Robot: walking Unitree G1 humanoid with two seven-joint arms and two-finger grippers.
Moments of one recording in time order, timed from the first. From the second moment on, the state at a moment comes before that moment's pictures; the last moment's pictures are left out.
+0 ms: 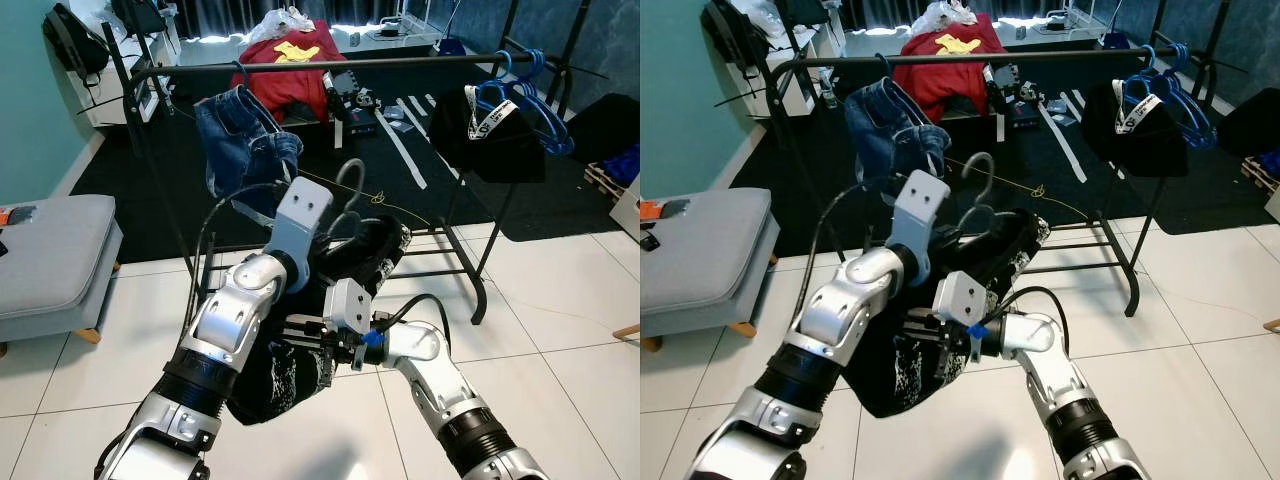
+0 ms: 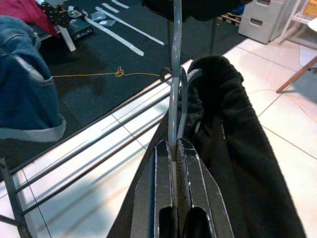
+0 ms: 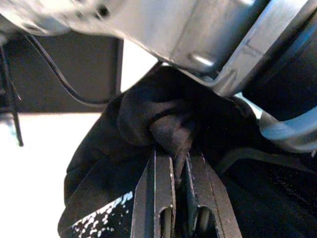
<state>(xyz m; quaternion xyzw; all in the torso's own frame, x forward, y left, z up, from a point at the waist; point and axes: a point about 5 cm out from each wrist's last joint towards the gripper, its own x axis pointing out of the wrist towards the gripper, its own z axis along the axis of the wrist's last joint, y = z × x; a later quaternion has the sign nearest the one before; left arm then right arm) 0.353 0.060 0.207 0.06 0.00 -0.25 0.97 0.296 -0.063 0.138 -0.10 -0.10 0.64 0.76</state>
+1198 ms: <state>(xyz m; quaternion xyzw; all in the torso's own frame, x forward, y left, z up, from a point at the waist) 0.364 0.095 0.217 0.00 -0.03 -0.23 0.97 0.275 -0.123 0.133 -0.02 -0.10 0.55 0.83</state>
